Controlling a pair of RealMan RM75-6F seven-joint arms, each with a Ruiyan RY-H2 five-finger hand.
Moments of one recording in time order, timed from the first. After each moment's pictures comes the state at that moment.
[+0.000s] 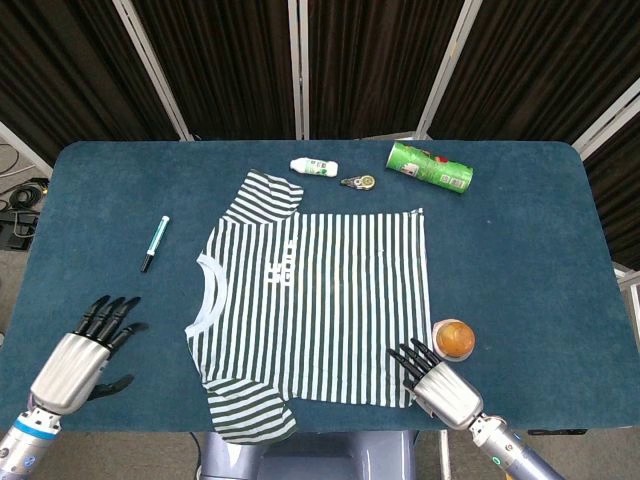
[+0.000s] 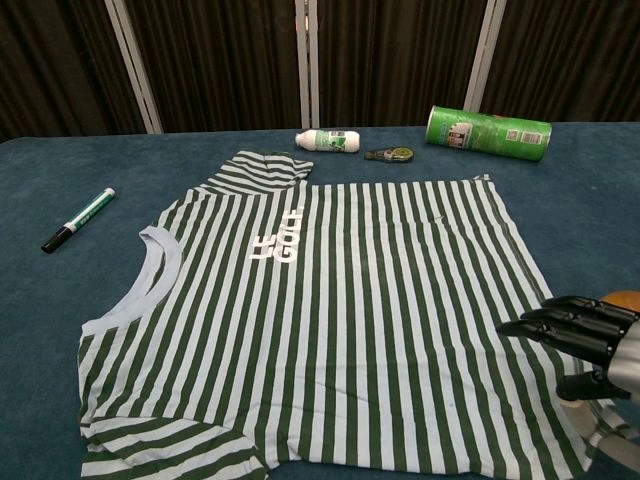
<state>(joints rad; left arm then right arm) -0.17 -1.13 0.09 -1.67 1.85 1.43 0.10 0.31 -1.46 -0.17 -1.33 -1.92 1.27 -0.21</state>
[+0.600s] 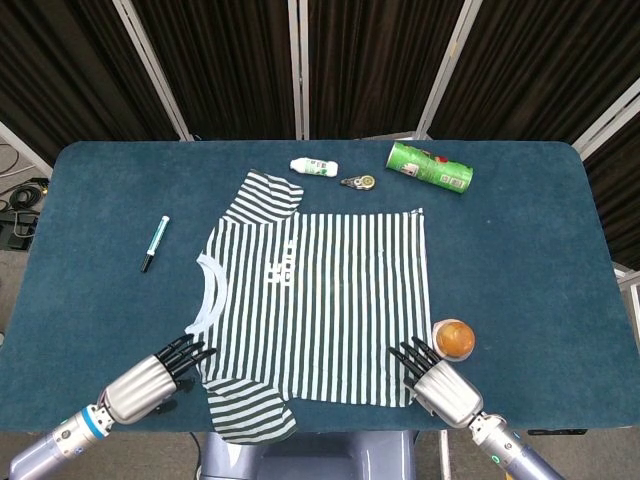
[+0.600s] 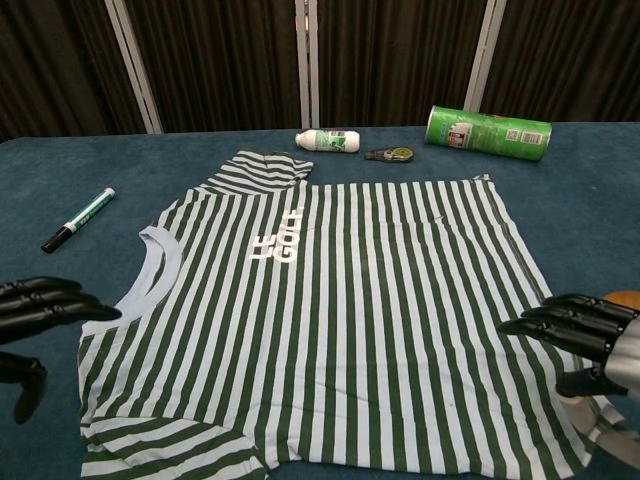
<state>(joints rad) -0.33 -1.41 0.19 -1.16 2.12 1.39 -0.10 0.32 -1.46 -0.17 -1.34 -1.90 1.26 -0.23</state>
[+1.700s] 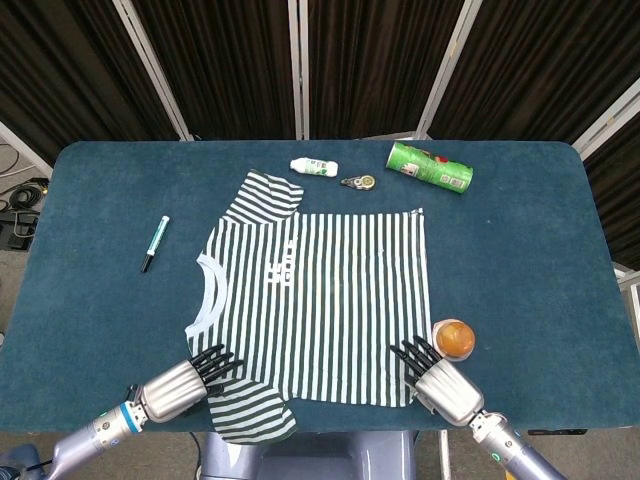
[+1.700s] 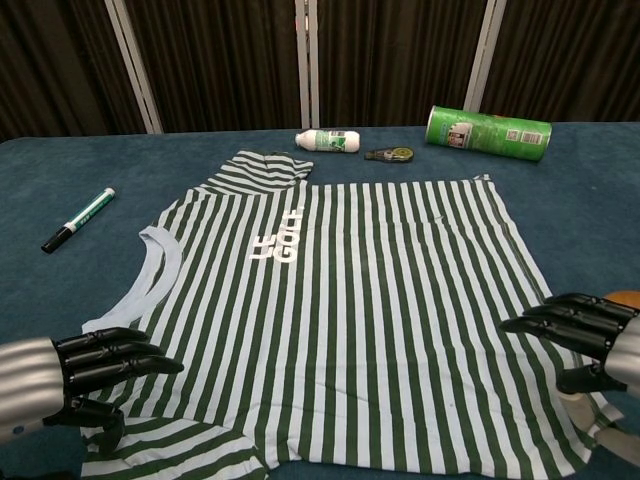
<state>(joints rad) -0.41 -1.60 0.26 -1.00 2.08 1.34 -0.14 0.32 -1.47 -0.18 -1.32 -1.88 1.27 -0.20</state>
